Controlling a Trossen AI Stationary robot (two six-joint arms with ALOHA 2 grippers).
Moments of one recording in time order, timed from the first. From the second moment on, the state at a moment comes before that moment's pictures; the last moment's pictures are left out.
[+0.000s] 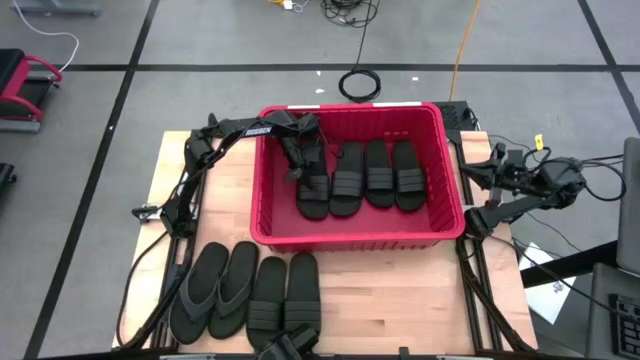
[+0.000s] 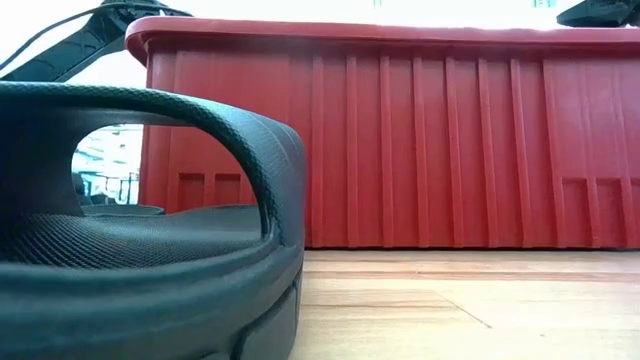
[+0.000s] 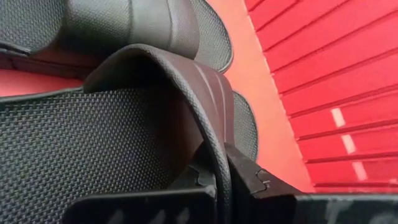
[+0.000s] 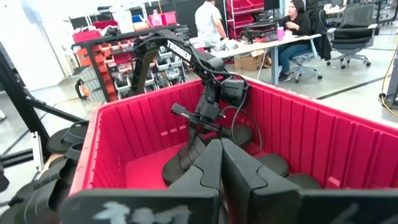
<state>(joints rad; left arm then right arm) 0.64 2.21 1.67 -1.06 0.93 0.79 0.34 0.01 0.79 -0.89 0.65 0.25</state>
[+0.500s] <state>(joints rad) 0.63 2.21 1.75 -1.13 0.89 0.80 0.34 0.01 0.79 -0.87 0.66 0.25</state>
